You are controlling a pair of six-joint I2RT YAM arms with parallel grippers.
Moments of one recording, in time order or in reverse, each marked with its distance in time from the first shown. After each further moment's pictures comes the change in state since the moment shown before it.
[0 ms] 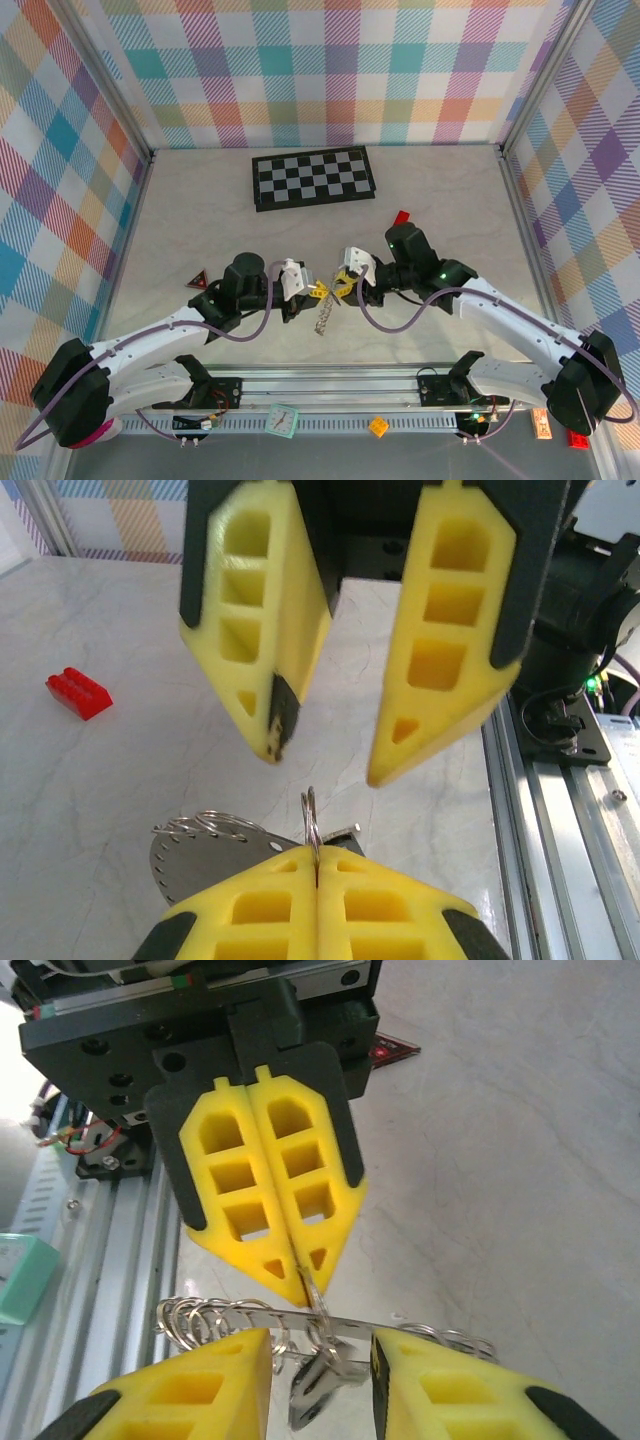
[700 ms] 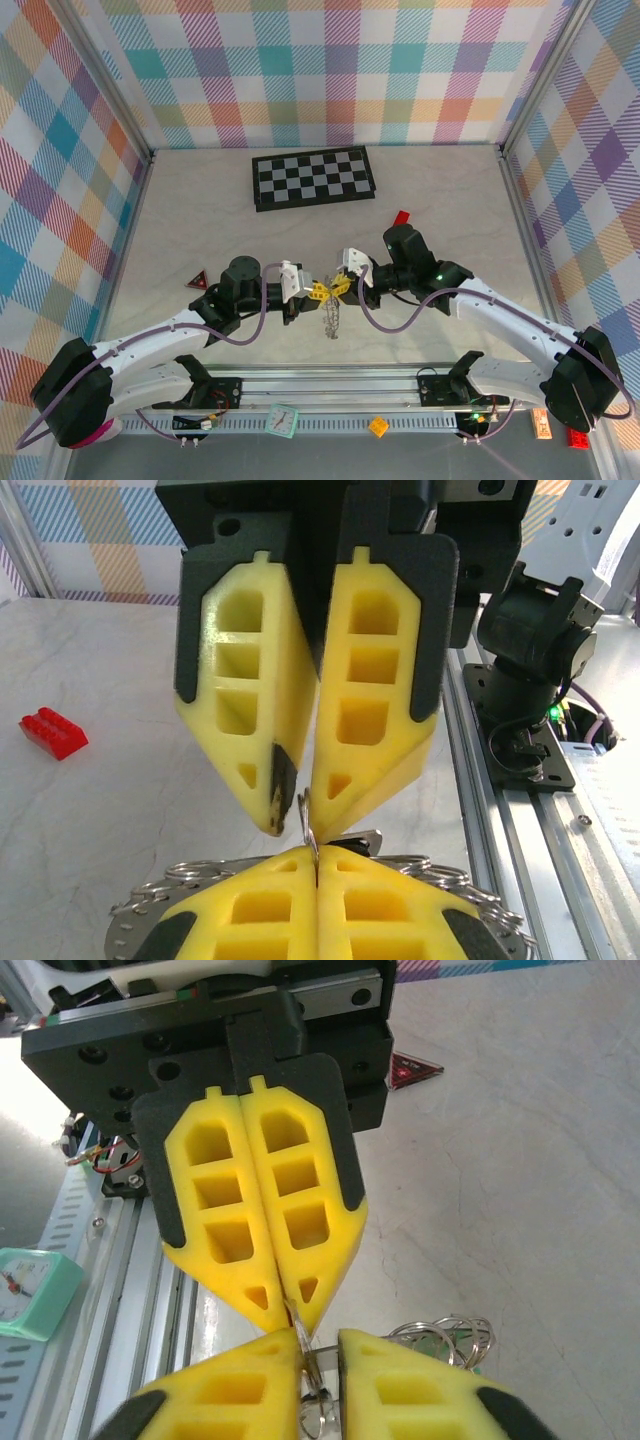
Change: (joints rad) left arm 0.000 0.000 -0.040 0.121 0.068 -0.045; right arm 0.000 0.017 -0.021 0.069 -0.055 0.029
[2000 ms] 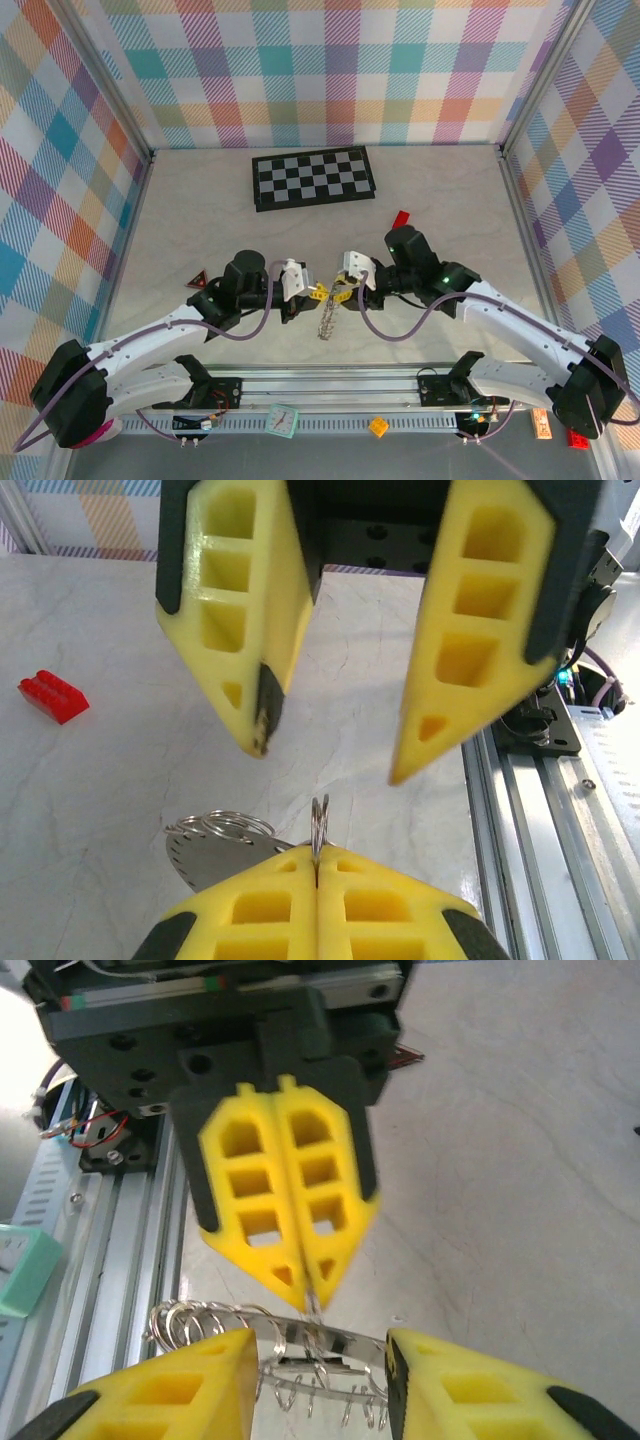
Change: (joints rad) left arm 0.000 -0.005 0.066 -0.182 -0.024 0.068; right arm 0.027 -0.056 0.018 -0.085 0.093 -0.033
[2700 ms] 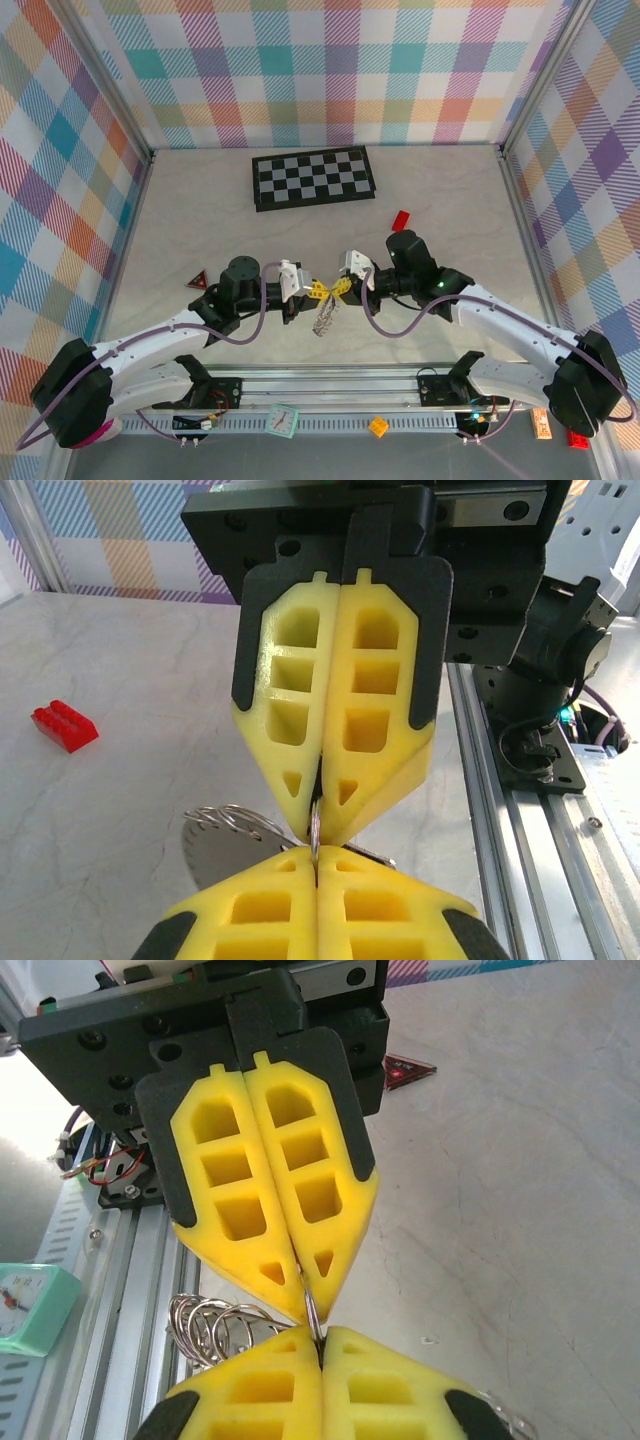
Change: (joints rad) left arm 0.000 0.001 -0.070 0.182 0.007 -0.075; right arm -0.012 0.024 -0.089 0.172 -0.076 0.103
